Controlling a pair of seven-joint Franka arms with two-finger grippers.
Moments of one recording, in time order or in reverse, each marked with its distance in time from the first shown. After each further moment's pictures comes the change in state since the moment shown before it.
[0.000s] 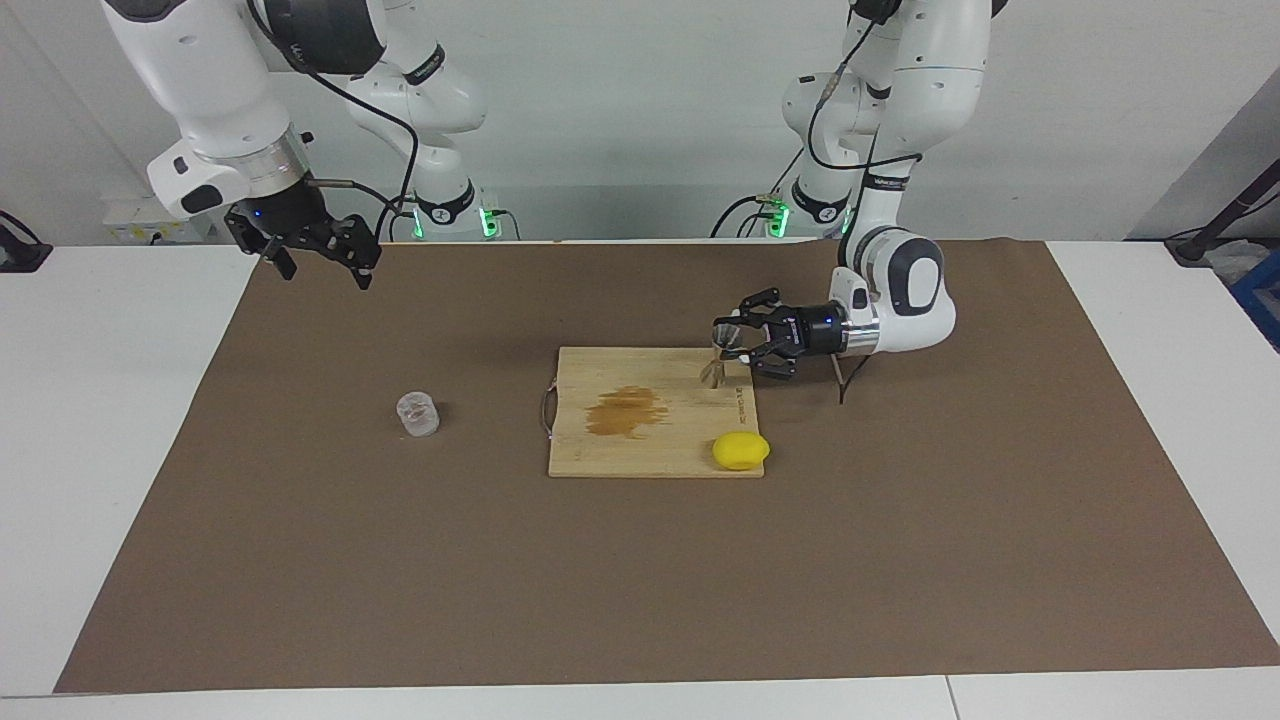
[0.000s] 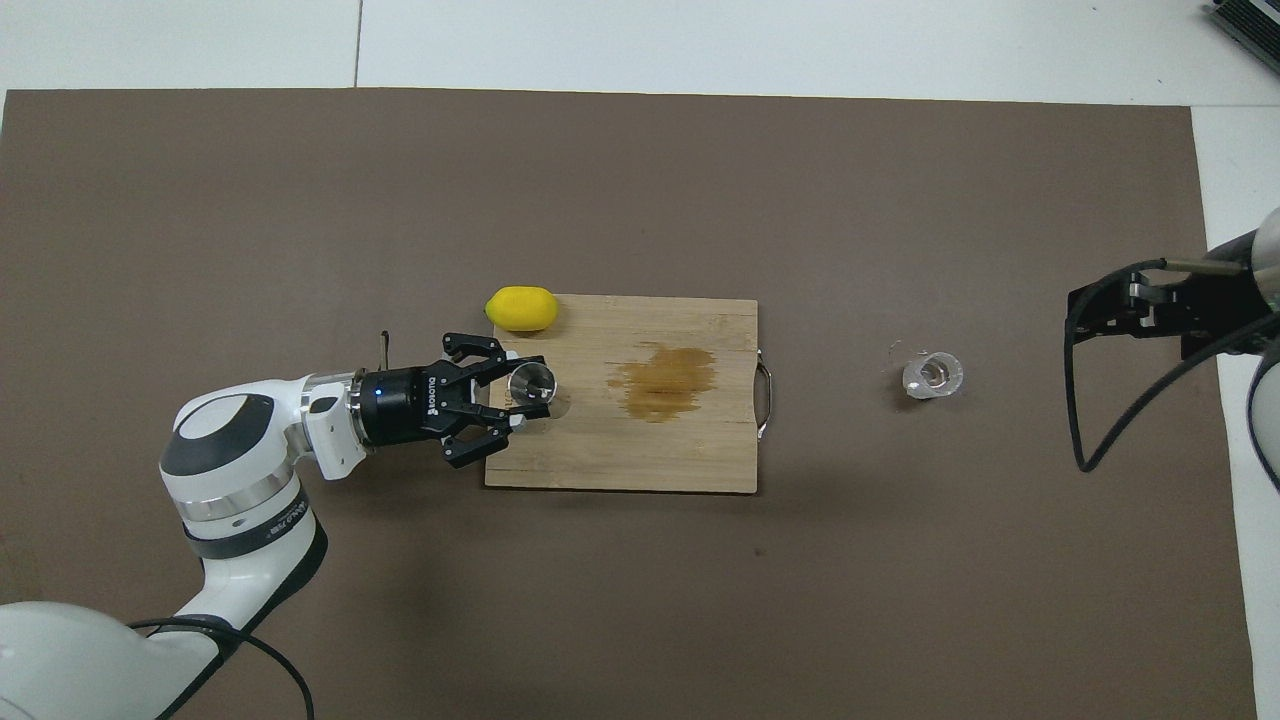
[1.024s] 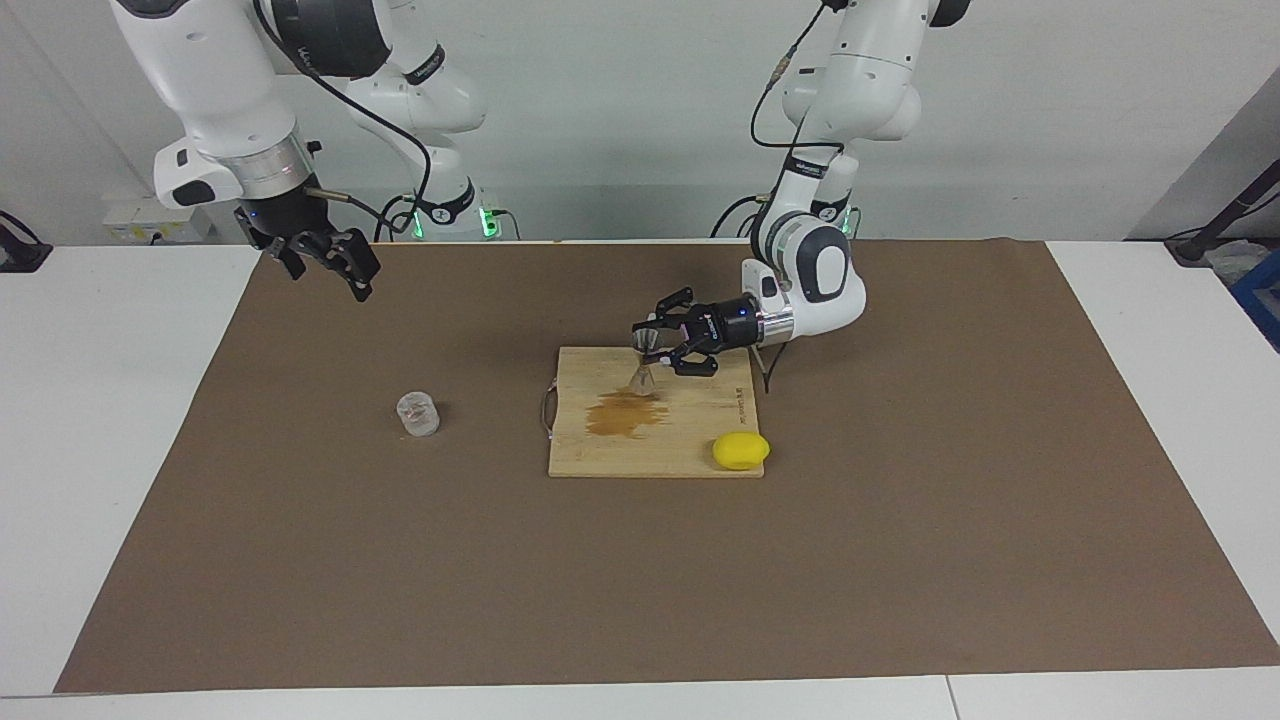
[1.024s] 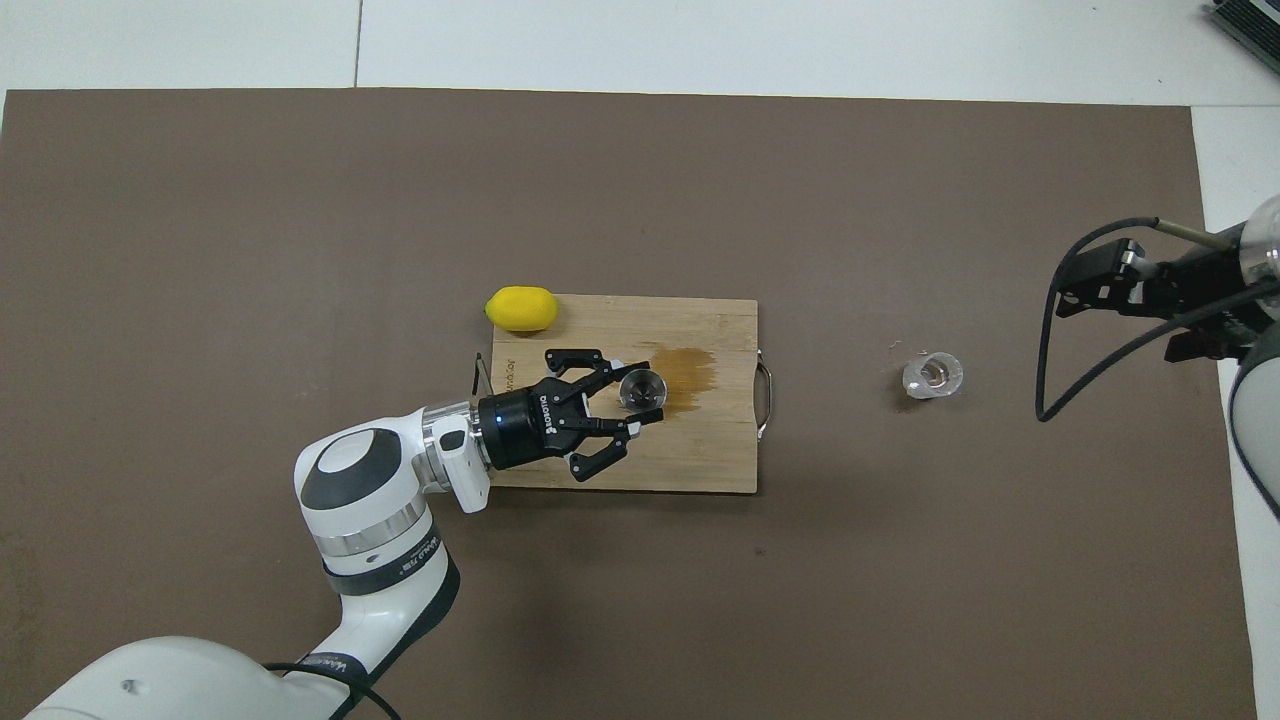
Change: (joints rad) left arm -0.277 0.000 0.001 0.000 -0.338 0.234 0.174; right arm 0.006 0.002 0.003 -0.015 0.002 0.051 0.324
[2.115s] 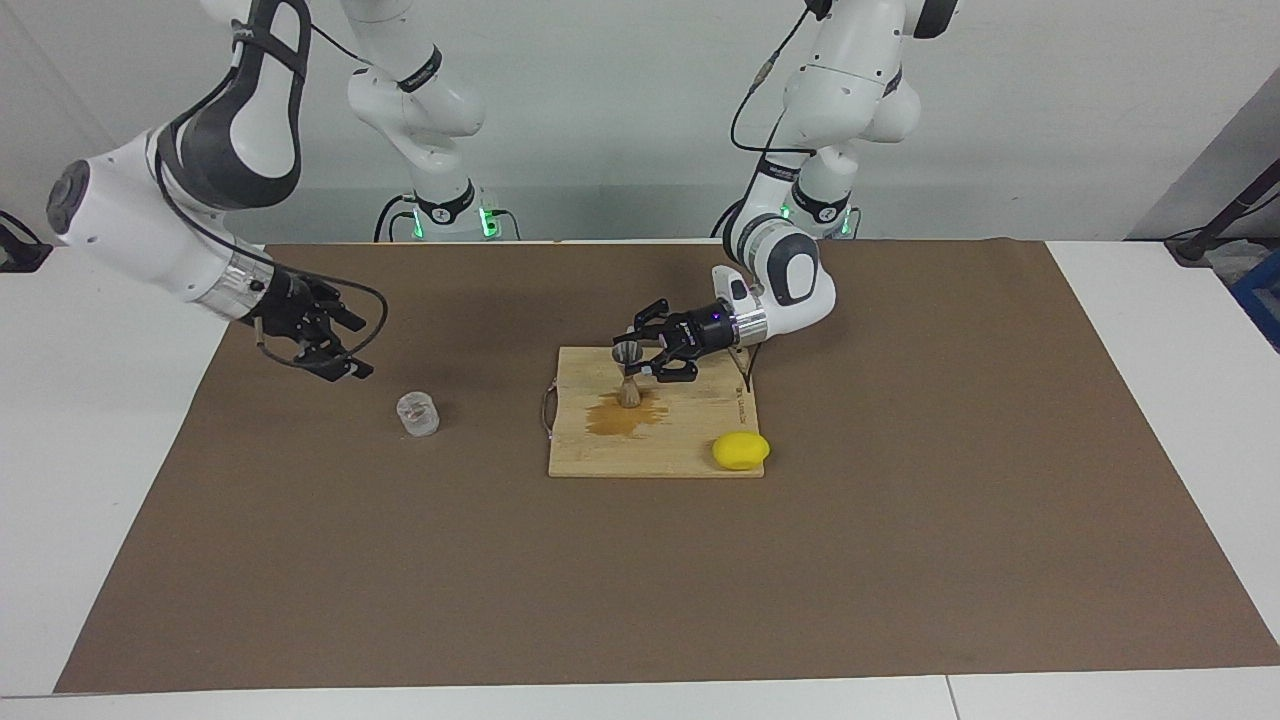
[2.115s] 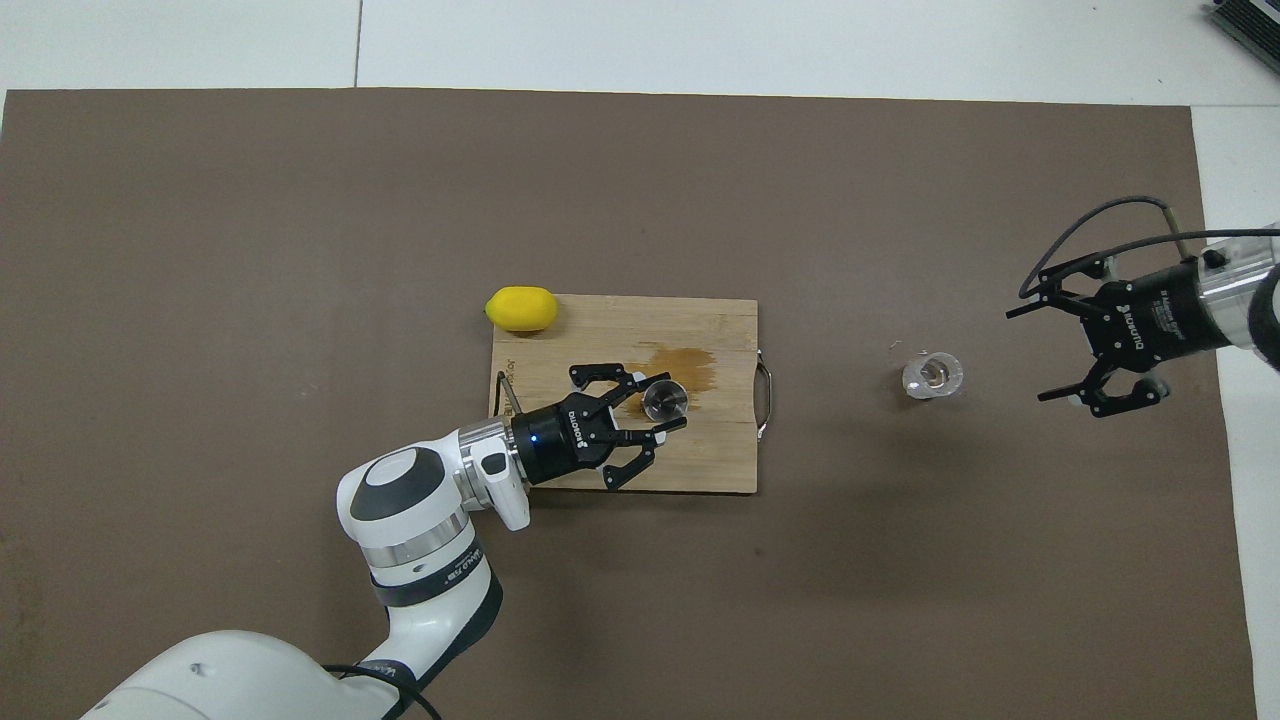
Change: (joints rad) left arm -0.073 0.056 -0.002 0.002 -0.132 0.062 0.141; right arm -0.225 0.163 -0.008 -0.221 0.489 0.145 0.438
